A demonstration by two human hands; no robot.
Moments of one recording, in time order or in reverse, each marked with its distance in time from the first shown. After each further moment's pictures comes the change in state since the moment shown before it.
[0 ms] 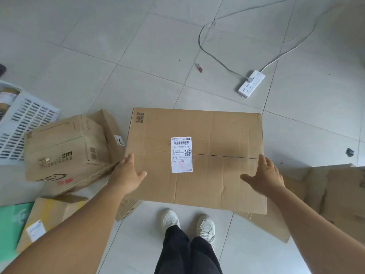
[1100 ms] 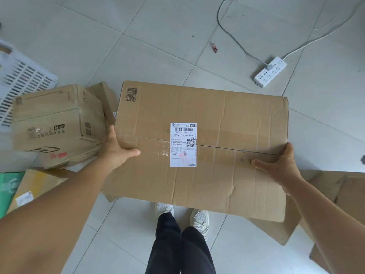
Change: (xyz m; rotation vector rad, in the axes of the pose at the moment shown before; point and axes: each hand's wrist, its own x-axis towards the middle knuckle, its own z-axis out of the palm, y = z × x) left_hand 0.060 -0.043 0.030 -0.572 0.118 -0.181; right_hand 0.074 0.031 0.028 0.547 0.076 0.050
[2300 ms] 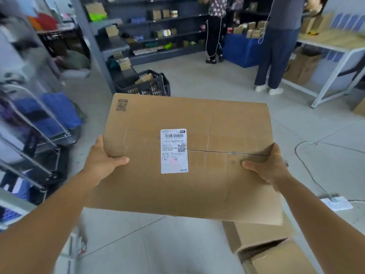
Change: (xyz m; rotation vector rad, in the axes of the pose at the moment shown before) left_hand -0.447 -0.203 -0.257 -0.449 0.766 -0.056; right_hand -0.370 -0.204 -0.029 -0.017 -0.312 -0.792
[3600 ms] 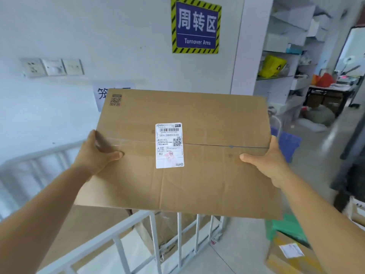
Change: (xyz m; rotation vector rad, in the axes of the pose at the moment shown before) left_hand -0.455 -0.199 -0.381 -0.164 1.196 -0.600; right_hand -0.368 -0.316 0.348 -0.049 -1.056 -0.865
